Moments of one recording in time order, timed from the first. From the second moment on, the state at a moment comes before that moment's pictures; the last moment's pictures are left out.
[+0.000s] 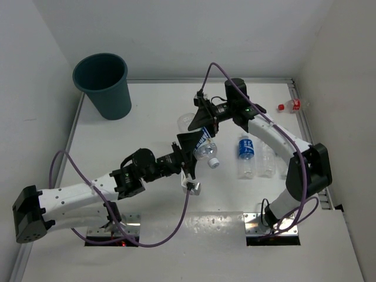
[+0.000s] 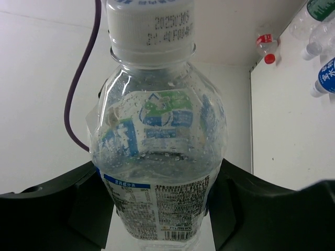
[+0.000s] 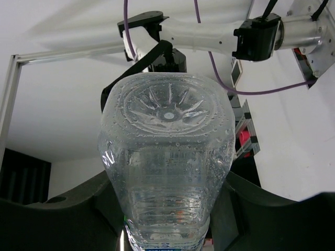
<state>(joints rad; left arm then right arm) -1.09 0.98 0.66 0.47 0.10 1.44 0.43 1.62 1.25 -0.08 -1.43 1.20</state>
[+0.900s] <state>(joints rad) -0.50 1.45 1.99 -0.14 -0.36 0.48 -0.15 1.53 1.67 -0.90 -0.54 0.26</state>
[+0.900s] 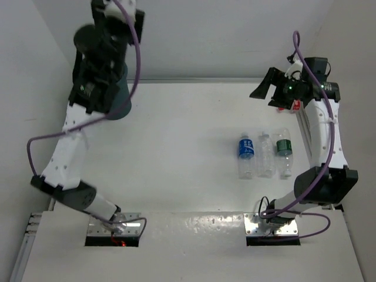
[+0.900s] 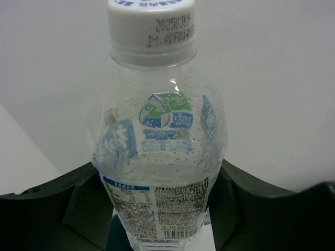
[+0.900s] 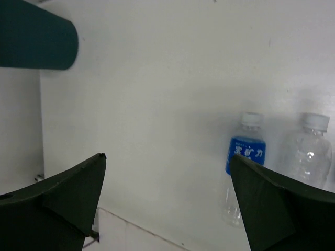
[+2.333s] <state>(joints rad) 0.14 1.69 1.95 -0.33 0.17 0.03 0.04 1.46 1.07 -0.93 -0.19 0.15</state>
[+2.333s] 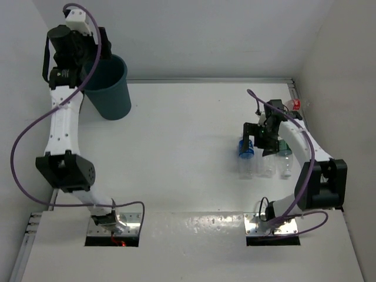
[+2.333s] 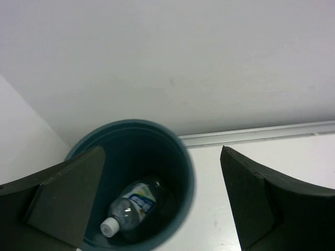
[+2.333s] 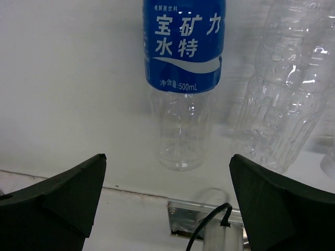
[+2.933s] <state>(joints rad) -0.12 1.32 1.55 -0.24 0.07 0.14 0.10 1.85 1.22 -0.83 -0.16 0.25</state>
